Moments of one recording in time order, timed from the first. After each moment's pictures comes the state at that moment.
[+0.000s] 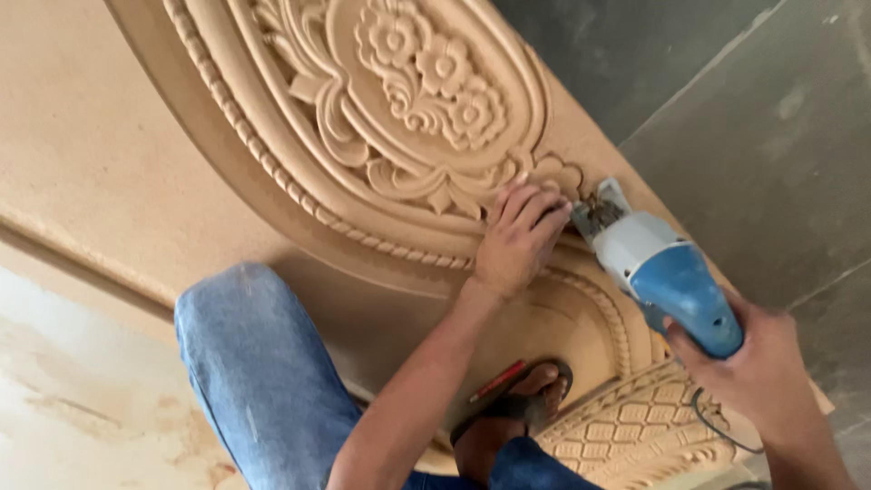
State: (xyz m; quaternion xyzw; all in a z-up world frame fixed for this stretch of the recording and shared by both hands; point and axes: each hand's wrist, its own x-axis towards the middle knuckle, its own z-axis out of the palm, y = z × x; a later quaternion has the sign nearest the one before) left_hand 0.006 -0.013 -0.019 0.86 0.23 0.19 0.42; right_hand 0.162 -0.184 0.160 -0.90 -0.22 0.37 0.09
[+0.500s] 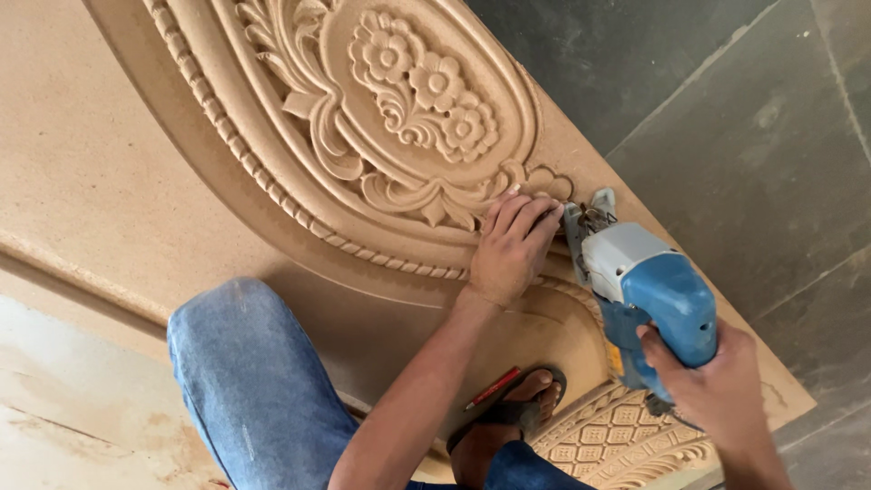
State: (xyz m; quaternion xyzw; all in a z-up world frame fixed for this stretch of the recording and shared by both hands) left_hand 0.010 -0.011 -0.019 0.85 0.24 0.21 0.42; right_hand 0.133 -0.180 0.158 -0.89 -0.08 0.40 0.21
